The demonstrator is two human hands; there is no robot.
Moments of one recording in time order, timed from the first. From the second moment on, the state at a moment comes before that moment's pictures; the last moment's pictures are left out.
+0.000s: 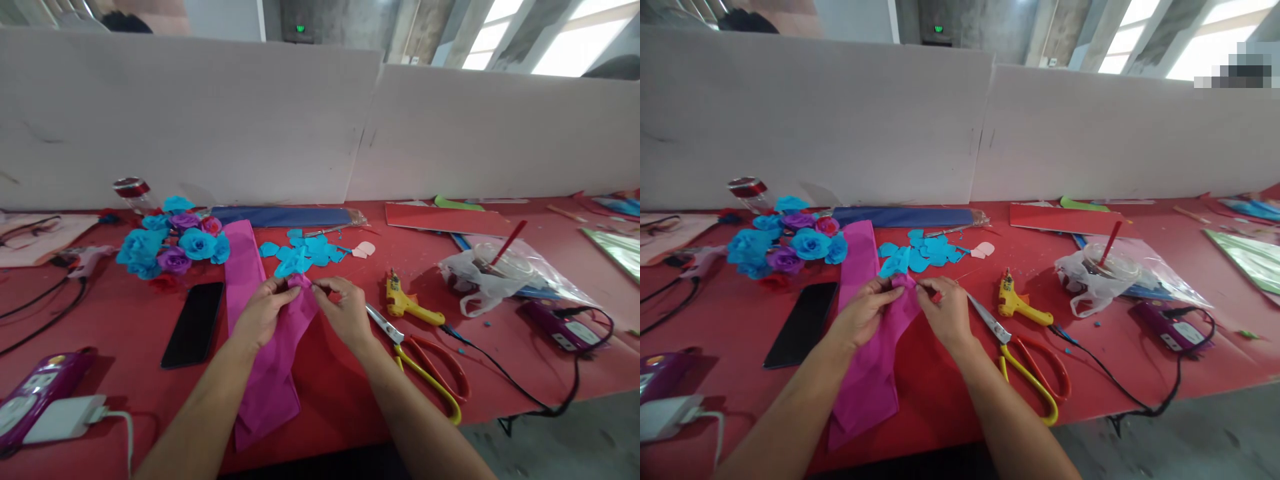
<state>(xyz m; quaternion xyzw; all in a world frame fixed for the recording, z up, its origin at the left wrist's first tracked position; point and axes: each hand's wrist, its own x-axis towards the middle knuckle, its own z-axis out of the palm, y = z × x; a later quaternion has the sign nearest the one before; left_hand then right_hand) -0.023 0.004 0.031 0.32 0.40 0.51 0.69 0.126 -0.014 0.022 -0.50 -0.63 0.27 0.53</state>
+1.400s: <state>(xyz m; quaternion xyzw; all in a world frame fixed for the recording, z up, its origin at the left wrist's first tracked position) -0.016 0.003 0.028 0.34 0.46 0.49 0.66 0.124 -0.013 0.017 -0.50 -0.57 0.39 0.52</state>
